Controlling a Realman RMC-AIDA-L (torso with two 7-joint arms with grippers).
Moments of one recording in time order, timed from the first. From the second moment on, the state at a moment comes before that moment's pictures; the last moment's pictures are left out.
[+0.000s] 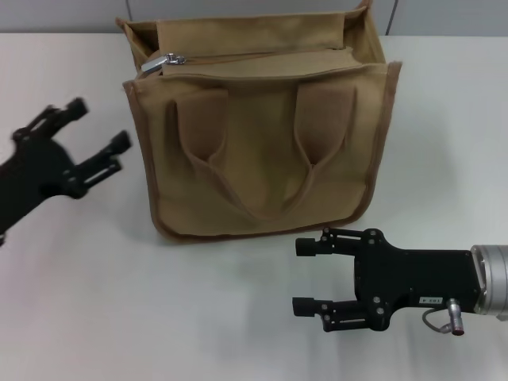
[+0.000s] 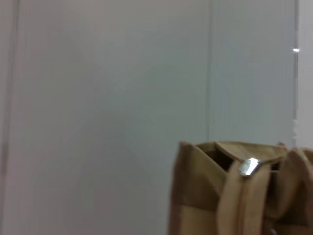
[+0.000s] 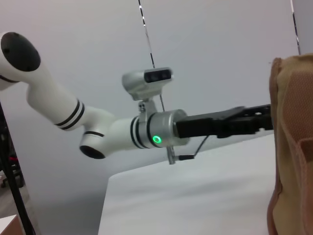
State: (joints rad) left arm -0.36 -2.07 0.27 0.35 1.81 1.60 -0.74; right arm 0.54 2.09 -0.75 -0.27 -2.00 -1.69 0.92
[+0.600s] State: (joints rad) left arm -0.44 -2.08 0.32 0.24 1.69 1.52 -0.74; right arm 0.54 2.09 -0.74 -0.20 -1.96 -1.64 0.85
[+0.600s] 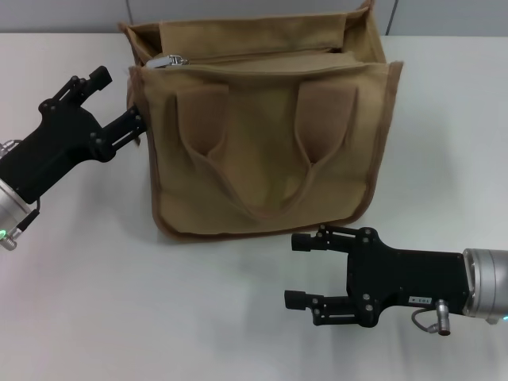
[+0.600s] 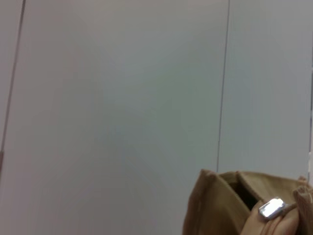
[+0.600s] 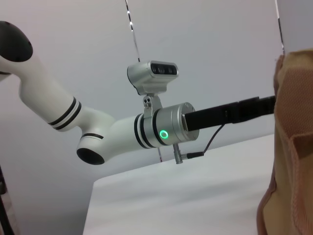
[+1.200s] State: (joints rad) left arm -0.42 -2.07 0.32 0.26 1.68 1.44 -0.72; right arm 0.55 2.09 -0.74 -0.19 -1.96 -1.64 0.85
